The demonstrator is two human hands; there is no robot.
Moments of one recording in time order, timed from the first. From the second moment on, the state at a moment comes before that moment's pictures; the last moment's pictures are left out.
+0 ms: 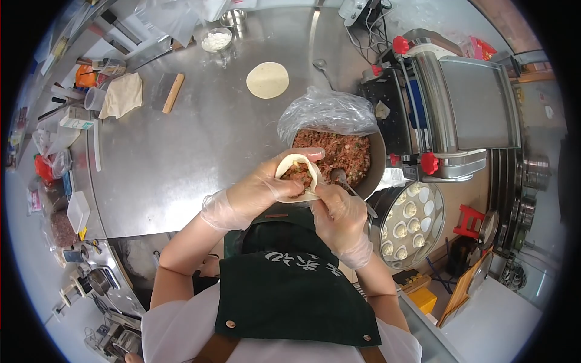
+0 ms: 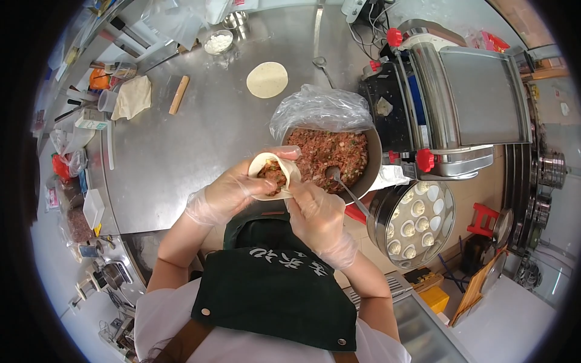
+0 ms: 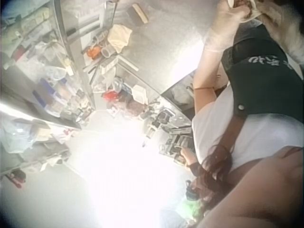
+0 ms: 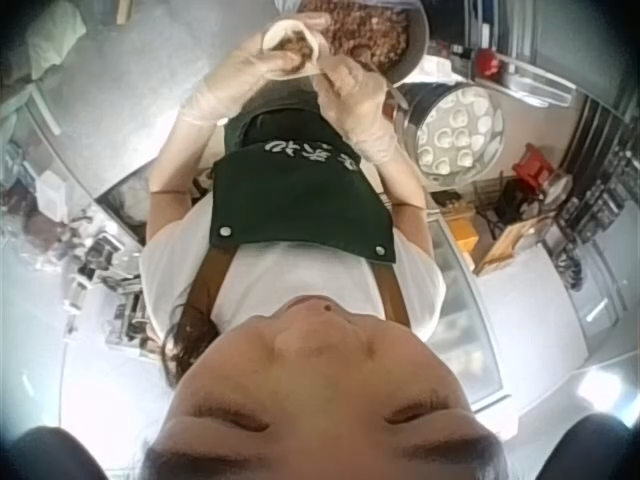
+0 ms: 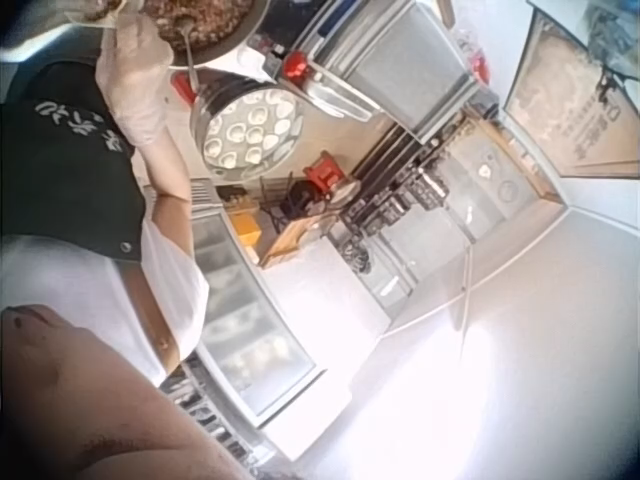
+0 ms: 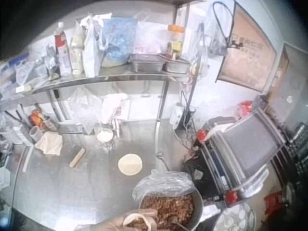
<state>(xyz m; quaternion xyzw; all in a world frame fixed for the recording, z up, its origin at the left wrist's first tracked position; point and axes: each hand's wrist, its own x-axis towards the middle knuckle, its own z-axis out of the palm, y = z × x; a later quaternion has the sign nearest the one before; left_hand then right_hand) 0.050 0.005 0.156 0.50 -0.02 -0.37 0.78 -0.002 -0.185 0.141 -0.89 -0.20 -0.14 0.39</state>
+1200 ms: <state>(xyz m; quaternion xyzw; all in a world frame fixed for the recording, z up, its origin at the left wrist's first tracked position) 0.037 -0.012 0.140 0.56 -0.05 -0.24 0.79 0.000 -0.173 0.143 -0.85 -0.07 -0.13 0.51</state>
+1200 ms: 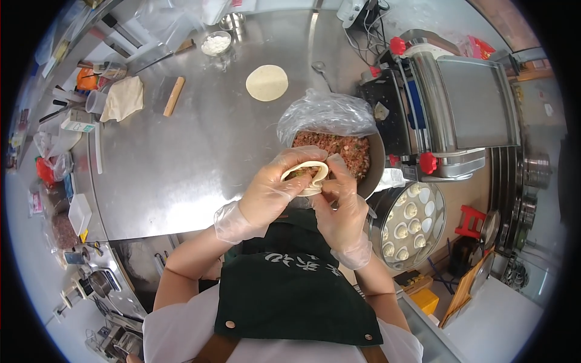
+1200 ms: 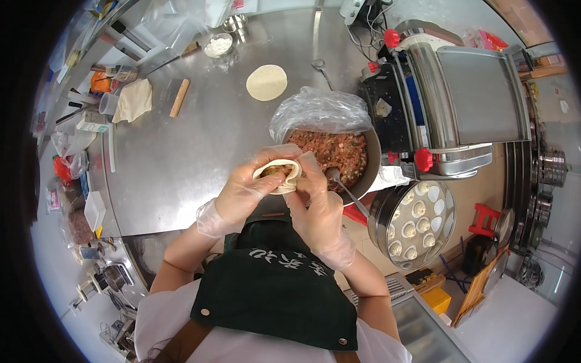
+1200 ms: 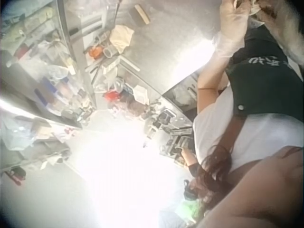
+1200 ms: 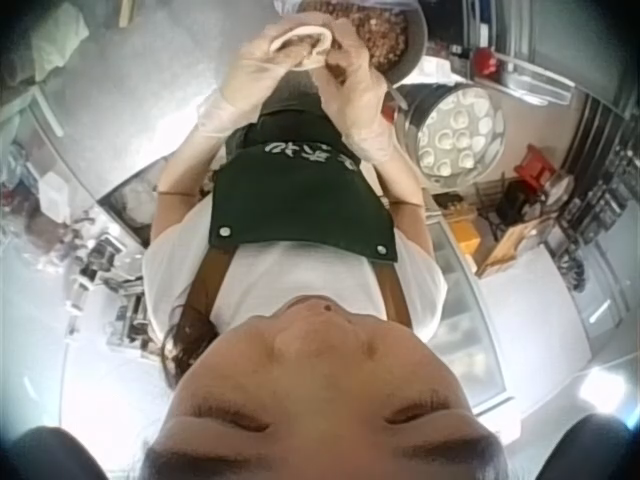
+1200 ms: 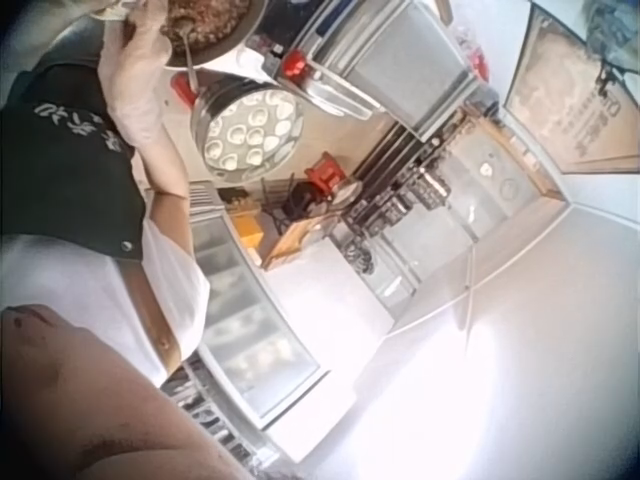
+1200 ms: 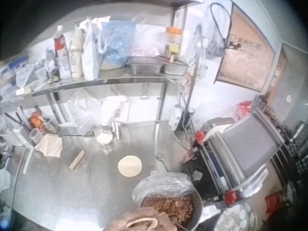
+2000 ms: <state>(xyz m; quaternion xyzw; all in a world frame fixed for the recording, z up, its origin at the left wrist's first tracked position) 0.023 -0.042 0.122 0.55 0.05 -0.12 0.82 -0.002 -0.161 0.134 -0.86 -0.04 -0.16 0.48</state>
